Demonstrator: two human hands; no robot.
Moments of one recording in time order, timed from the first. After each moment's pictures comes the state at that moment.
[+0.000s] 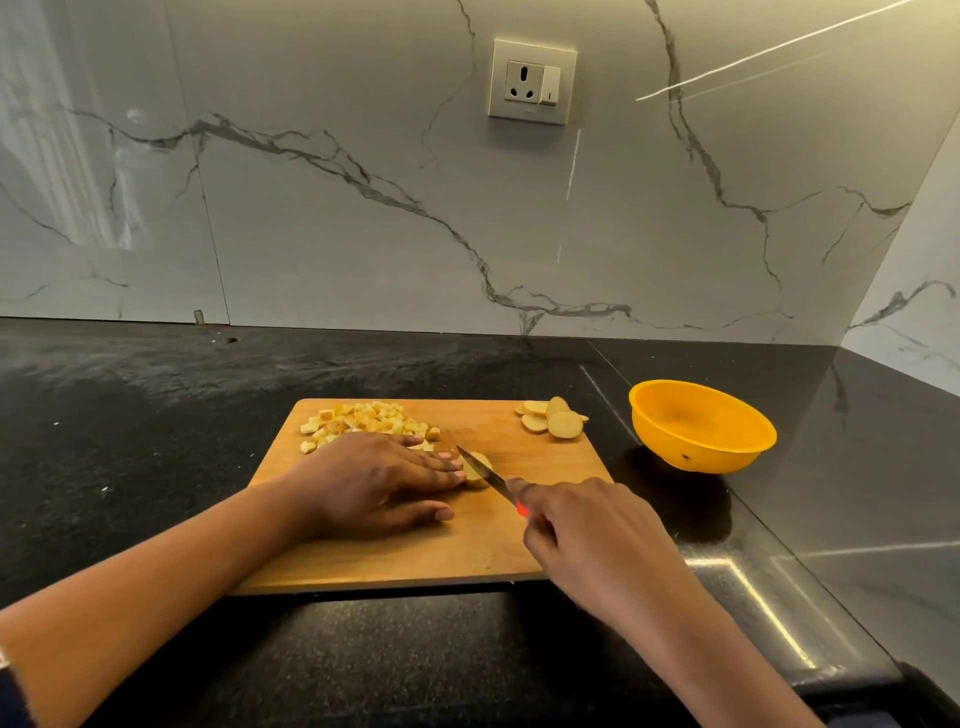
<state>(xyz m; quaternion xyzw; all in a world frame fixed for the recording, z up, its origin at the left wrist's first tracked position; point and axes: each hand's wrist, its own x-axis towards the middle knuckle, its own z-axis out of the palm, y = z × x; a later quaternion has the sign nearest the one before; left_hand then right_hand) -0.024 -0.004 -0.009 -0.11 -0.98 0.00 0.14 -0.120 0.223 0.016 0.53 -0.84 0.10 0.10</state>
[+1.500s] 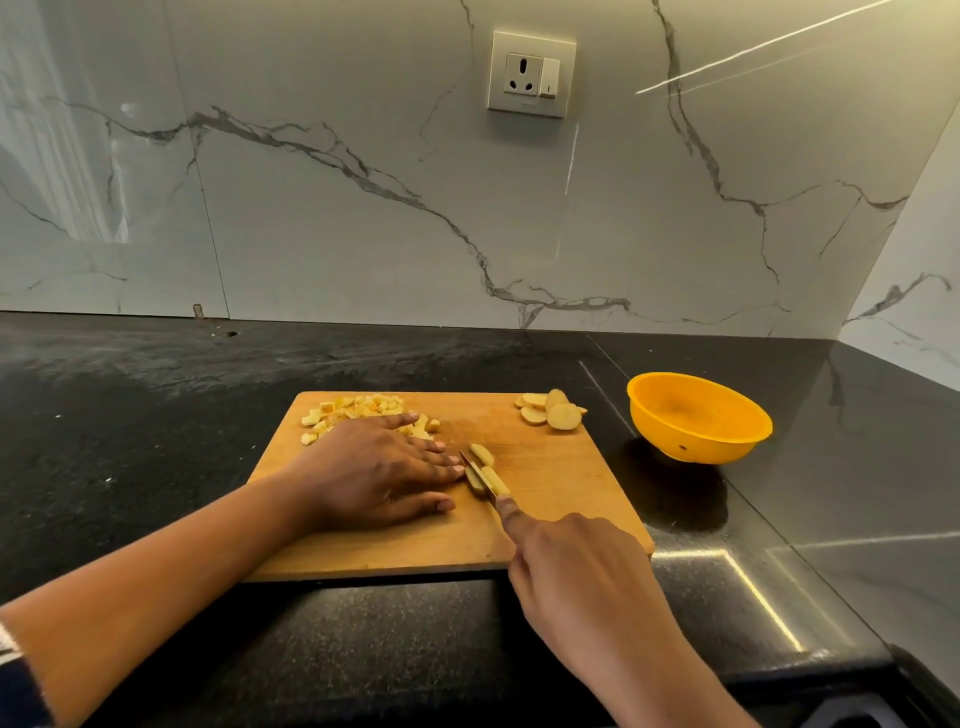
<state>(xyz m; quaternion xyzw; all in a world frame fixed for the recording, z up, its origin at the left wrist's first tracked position) -0.024 -0.006 -0.014 -0.15 -0.96 0.06 0.22 -0.089 0.233 0.003 0.53 -0.84 0.04 0.10</state>
